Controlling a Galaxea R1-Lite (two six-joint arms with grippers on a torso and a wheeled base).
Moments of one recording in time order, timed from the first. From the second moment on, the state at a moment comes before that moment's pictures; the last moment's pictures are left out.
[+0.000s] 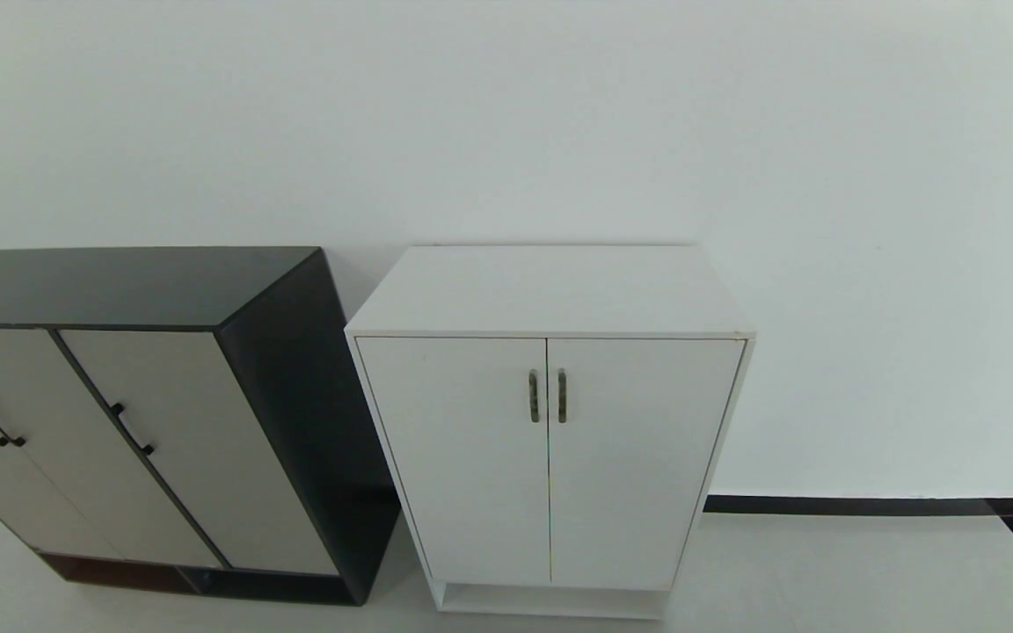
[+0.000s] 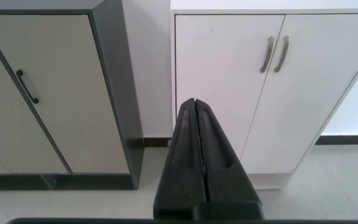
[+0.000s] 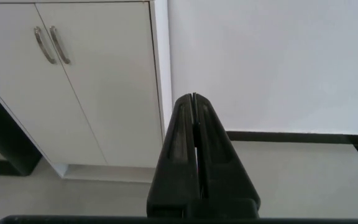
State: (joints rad) left arm 0.00 0.00 0.00 0.00 0.00 0.00; right arm 0.00 0.01 0.00 0.00 0.02 -0.04
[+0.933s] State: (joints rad) left arm 0.00 0.00 0.00 0.00 0.00 0.01; right arm 0.00 0.00 0.00 0.00 0.02 0.00
